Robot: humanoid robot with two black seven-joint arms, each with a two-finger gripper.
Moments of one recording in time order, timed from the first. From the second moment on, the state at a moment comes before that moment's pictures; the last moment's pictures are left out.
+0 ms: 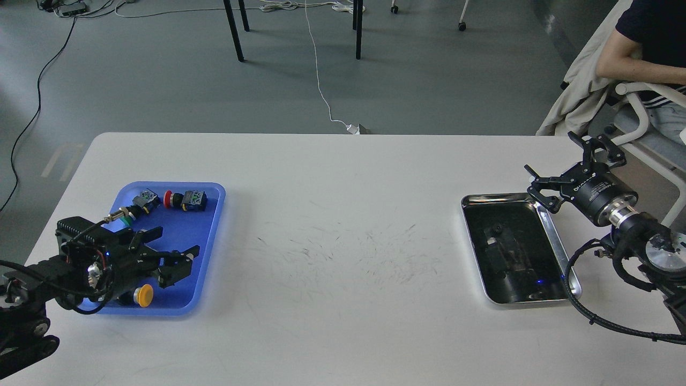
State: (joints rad) left arm -0.50 0.89 -0.24 -1.31 1.81 0.19 -0.11; right arm 0.59 -0.60 0.55 0.77 0.59 0.49 0.02
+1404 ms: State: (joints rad) left arm -0.82 0.89 -0.32 -1.61 1.67 0.03 -0.02; right arm 0.65 -0.71 0.56 0.77 0.58 0.49 0.01
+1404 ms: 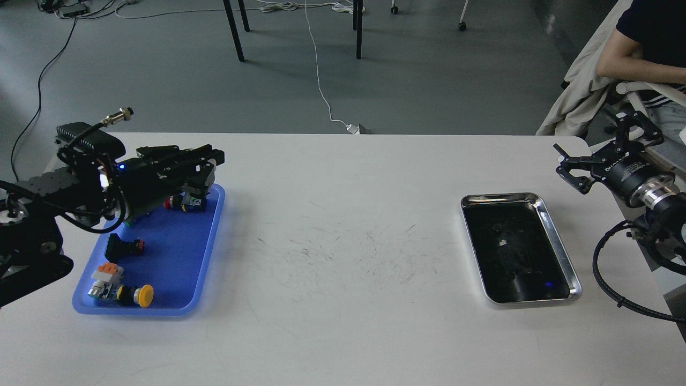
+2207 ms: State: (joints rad) left arm -0.68 -0.04 -0.22 -1.15 1.86 -0.03 0.08; right arm 0.64 -0.77 0.57 0.68 0.59 0.49 0.02
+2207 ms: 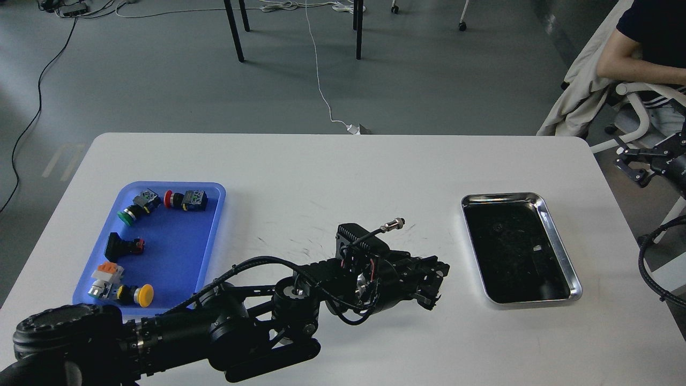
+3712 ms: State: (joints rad) left arm -0.73 0.11 -0.50 -1.16 1.54 0.10 0.08; right arm 0.87 -0.79 0.56 1.06 -0.18 0.49 -0.05
